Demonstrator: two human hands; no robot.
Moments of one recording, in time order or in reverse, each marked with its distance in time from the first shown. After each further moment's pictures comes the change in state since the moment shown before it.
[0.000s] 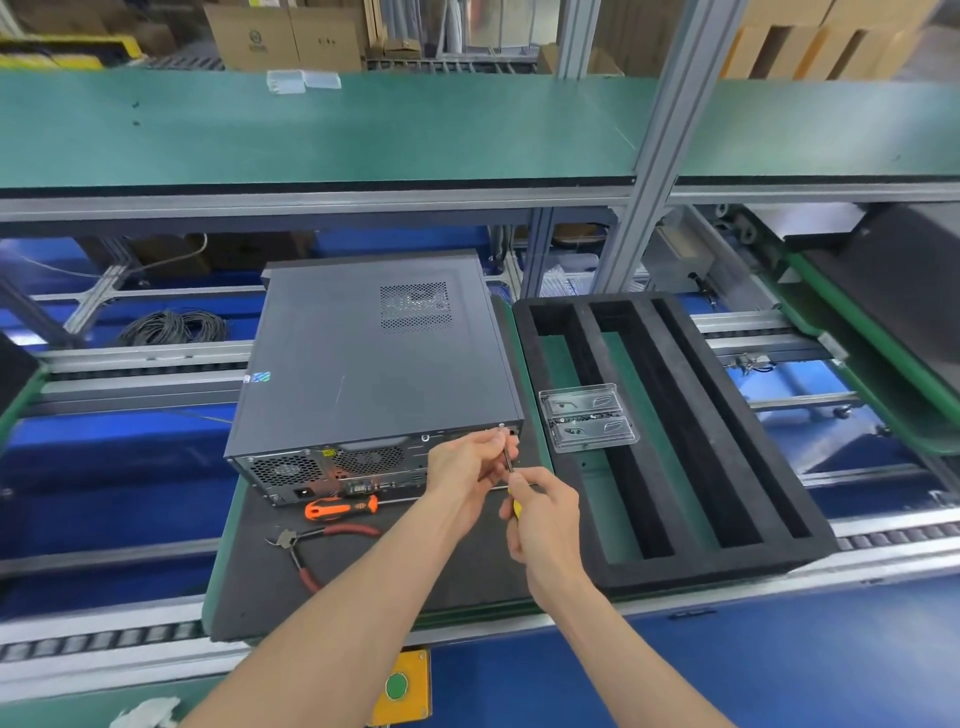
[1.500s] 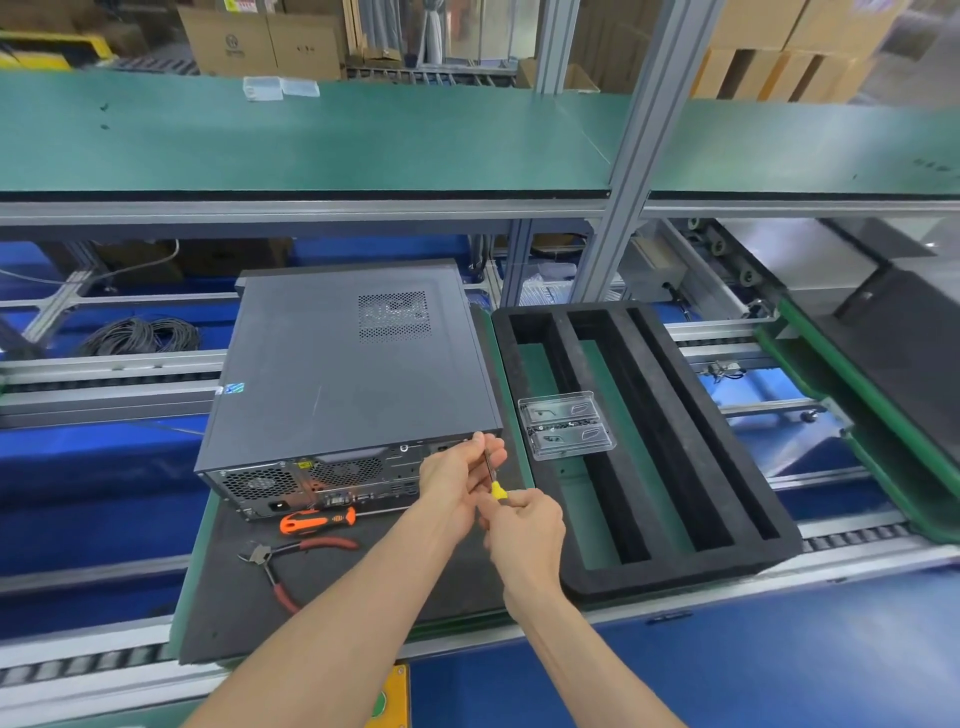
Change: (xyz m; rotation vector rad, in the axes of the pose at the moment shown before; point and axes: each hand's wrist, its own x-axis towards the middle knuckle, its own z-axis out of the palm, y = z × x) left_hand 0.008 -0.003 0.015 -0.167 0.081 -0.136; right_hand -0.007 -0.004 0.007 -0.230 0.195 -0.008
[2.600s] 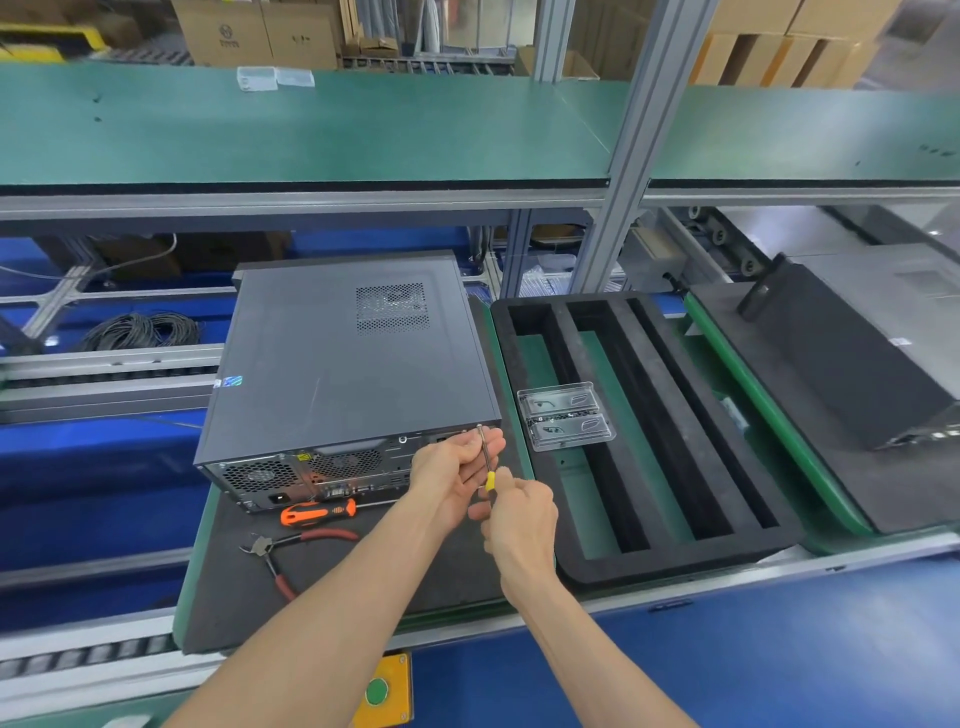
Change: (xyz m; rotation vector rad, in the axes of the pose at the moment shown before) left_hand -0.003 0.004 -0.010 0.002 -0.134 0.008; right_hand -0.002 -0.007 0.003 -0.007 -0.014 0.020
